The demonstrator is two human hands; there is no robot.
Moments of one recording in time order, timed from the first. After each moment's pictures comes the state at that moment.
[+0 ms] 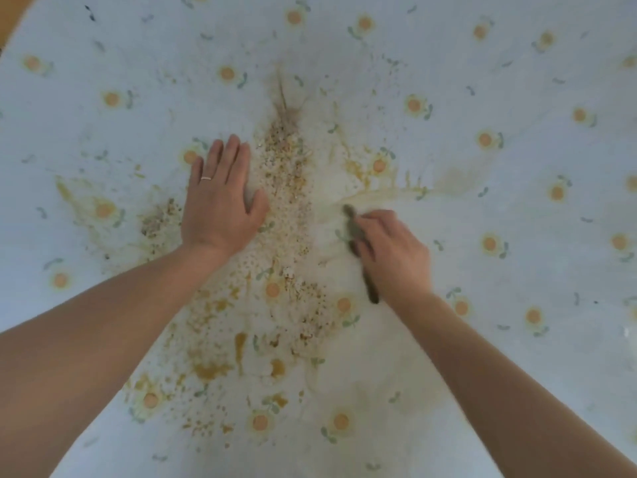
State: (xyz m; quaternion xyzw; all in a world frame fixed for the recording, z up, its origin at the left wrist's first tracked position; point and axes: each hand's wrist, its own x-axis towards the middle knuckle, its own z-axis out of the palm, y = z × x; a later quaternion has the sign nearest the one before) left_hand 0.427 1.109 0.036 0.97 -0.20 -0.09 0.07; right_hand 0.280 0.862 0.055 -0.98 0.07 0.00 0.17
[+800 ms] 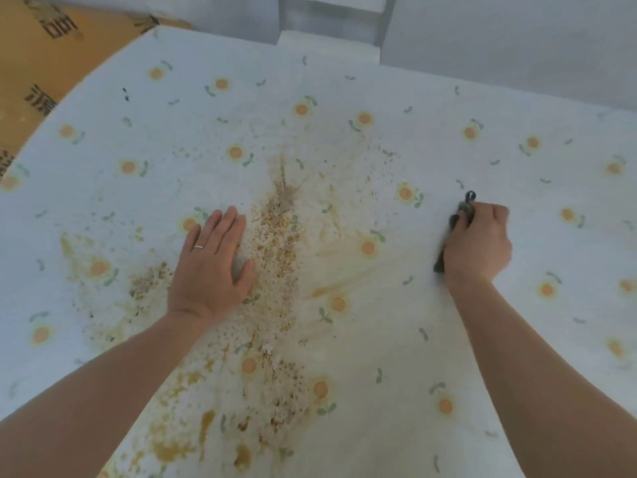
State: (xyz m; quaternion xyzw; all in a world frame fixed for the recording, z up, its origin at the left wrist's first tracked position) left_hand 0.432 1.109 0.033 0.98 -0.19 -0.07 0.04; right_hand 0.403 0.711 0.051 -0.90 0.41 -0.06 0.12
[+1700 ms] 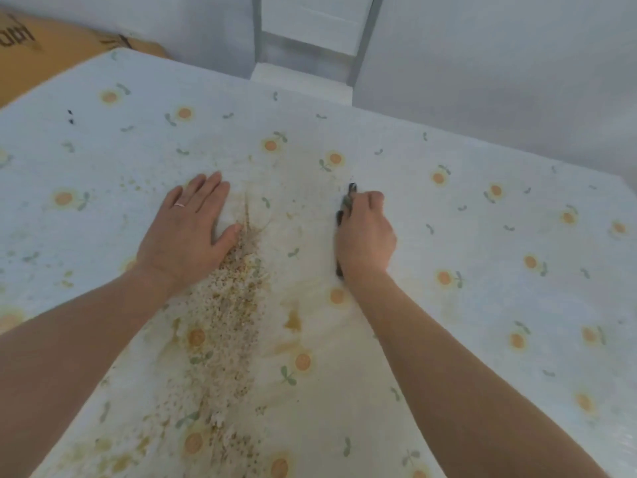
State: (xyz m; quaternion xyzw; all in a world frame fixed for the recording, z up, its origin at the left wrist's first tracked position) left_hand 0.552 1.063 0.029 0.97 -0.22 -0.06 0.04; right_hand 0.500 0.789 0.047 -0.97 0.22 -0.03 0.13
